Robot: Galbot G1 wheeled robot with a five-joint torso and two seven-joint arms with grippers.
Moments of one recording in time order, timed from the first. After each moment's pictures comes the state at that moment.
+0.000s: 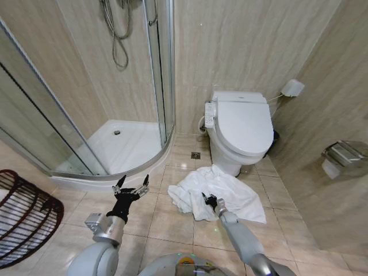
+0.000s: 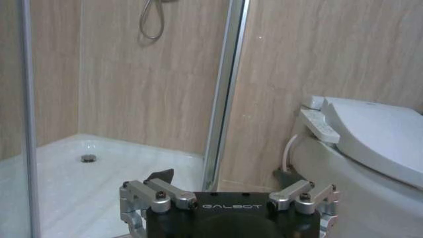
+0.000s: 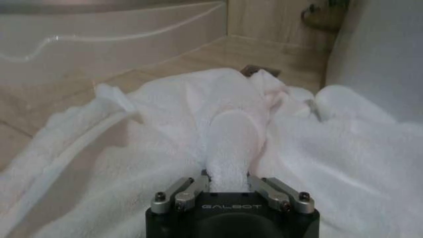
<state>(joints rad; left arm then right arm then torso) 1.79 -1.61 -0.67 -2.47 -0.20 0.27 0.14 -0.83 1.37 0.22 0.68 0.12 0.27 -0.24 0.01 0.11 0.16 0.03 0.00</state>
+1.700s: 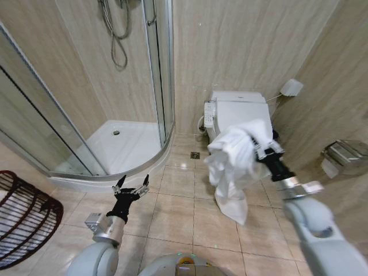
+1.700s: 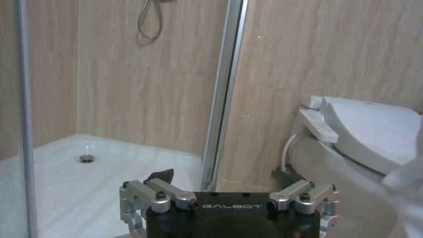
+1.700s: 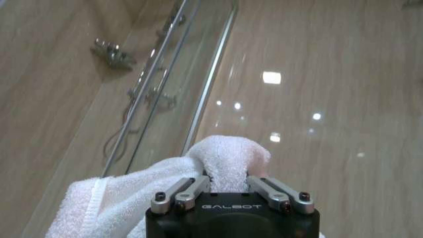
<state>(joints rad) 1.79 -1.61 -0.67 -2.47 -0.20 0.27 0.14 -1.37 0.95 0.86 2.22 0.50 0.14 -0.16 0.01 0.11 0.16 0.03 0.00</state>
